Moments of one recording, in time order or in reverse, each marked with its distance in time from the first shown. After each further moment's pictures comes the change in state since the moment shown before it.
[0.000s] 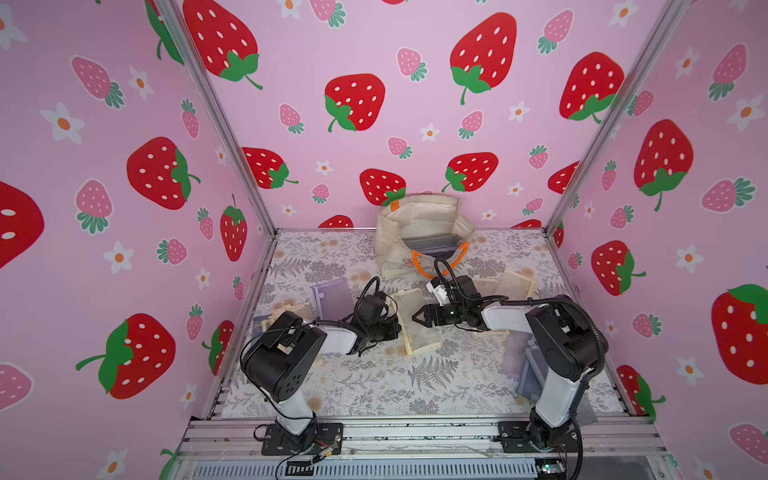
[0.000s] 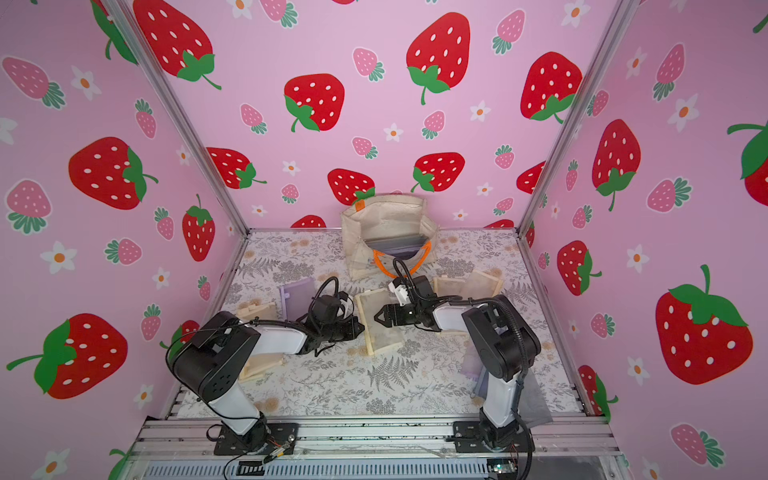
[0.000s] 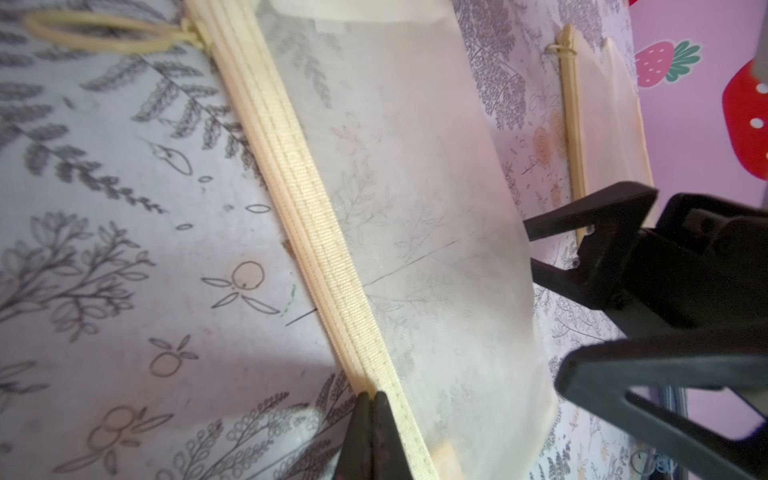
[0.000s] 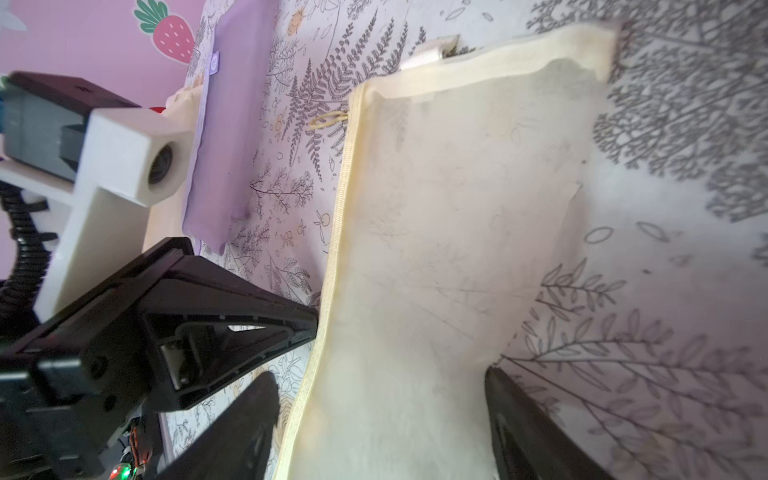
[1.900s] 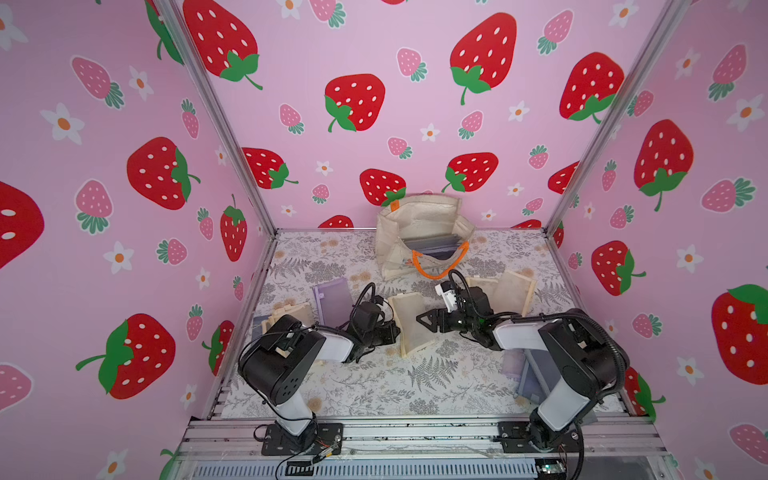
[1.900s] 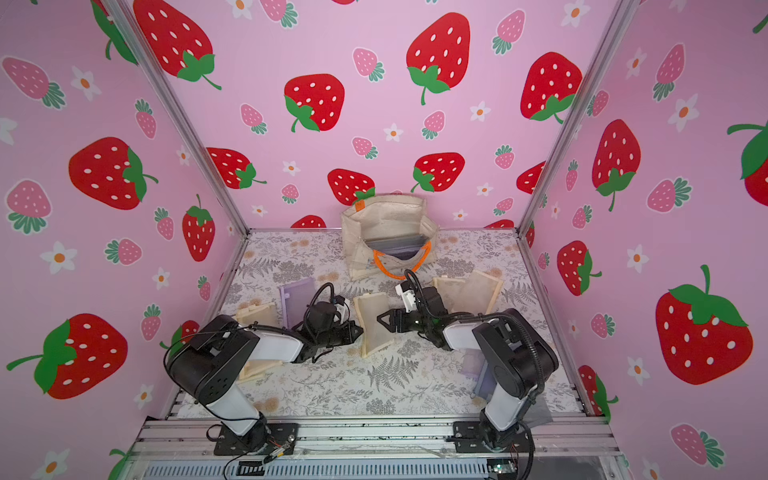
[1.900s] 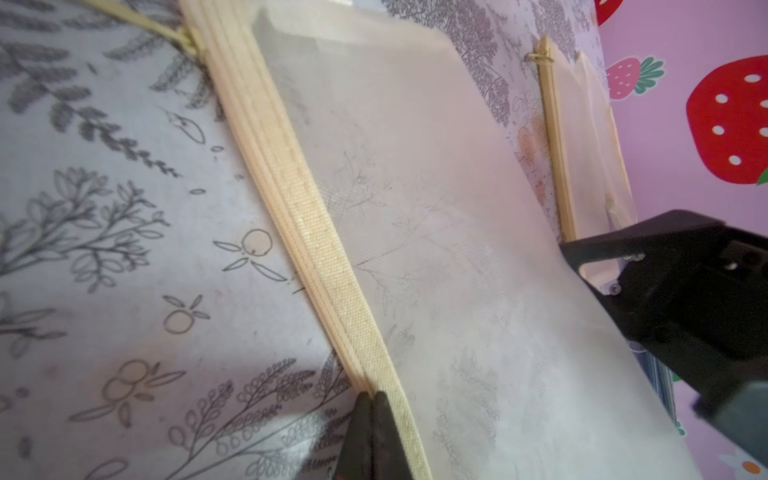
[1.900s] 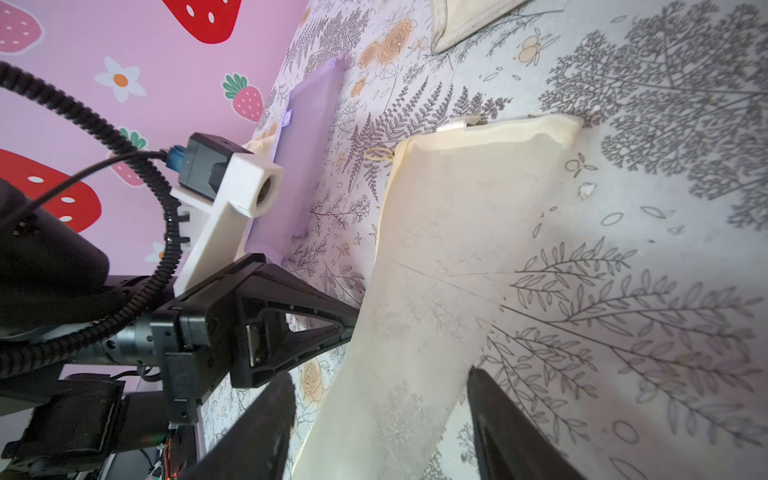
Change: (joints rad) left arm -0.002 -0.023 -0.096 0.127 0.000 -0.013; right arm 0.009 -0.142 -0.243 0.367 0.017 0.138
